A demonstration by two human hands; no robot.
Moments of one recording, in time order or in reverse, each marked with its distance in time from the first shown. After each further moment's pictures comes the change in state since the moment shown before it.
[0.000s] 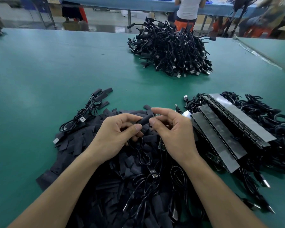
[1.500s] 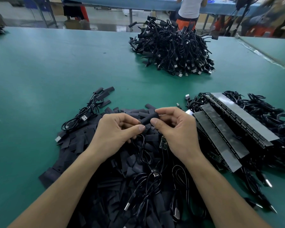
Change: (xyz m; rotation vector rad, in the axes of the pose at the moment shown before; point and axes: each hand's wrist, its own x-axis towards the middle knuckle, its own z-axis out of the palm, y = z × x) left_hand 0.001 -0.002 -0.001 -0.005 0.123 -0.032; right_hand -0.001 -0.007 -0.002 0.066 0.031 0.048
